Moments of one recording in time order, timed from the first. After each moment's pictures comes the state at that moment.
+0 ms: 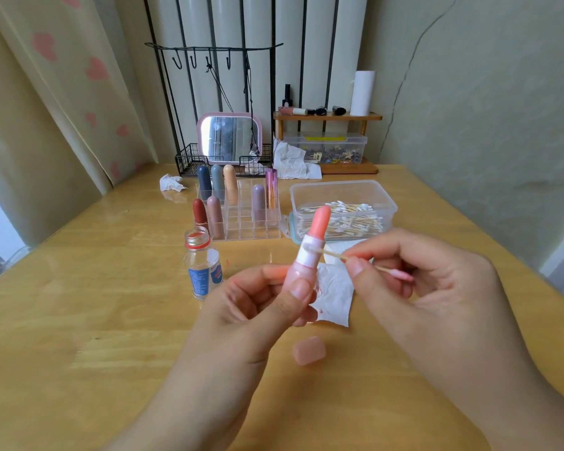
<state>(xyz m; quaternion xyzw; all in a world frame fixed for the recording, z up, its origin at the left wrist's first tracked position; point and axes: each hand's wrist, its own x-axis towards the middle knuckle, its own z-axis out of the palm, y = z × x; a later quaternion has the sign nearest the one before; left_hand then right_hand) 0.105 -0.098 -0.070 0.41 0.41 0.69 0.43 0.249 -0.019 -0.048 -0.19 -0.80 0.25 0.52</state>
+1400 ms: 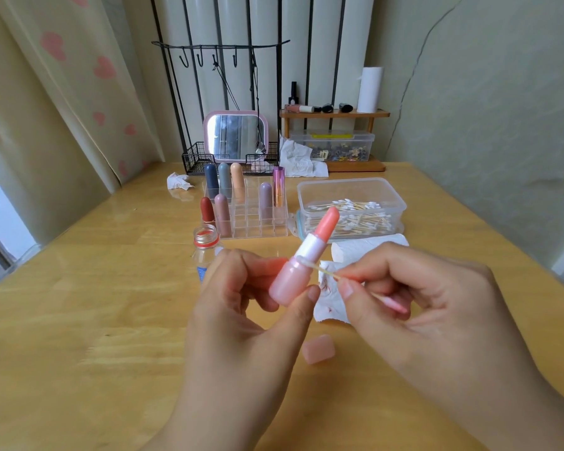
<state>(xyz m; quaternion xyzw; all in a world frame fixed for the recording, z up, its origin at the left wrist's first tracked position) 0.107 -0.098 -0.076 0.47 0.55 0.69 0.08 0.245 -0.033 -0.048 -0.17 -0.82 0.22 0.49</state>
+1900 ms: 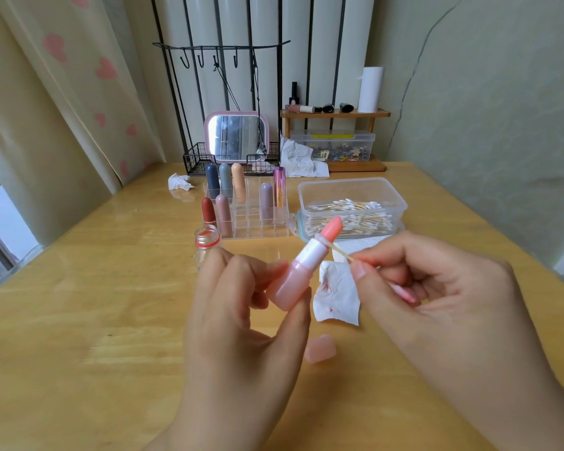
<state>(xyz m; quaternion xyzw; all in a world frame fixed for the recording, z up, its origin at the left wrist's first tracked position) 0.106 -0.101 -0.076 0.54 0.57 0.60 -0.13 0.244 -0.034 -0.047 -0.19 -0.78 0.27 0.54</state>
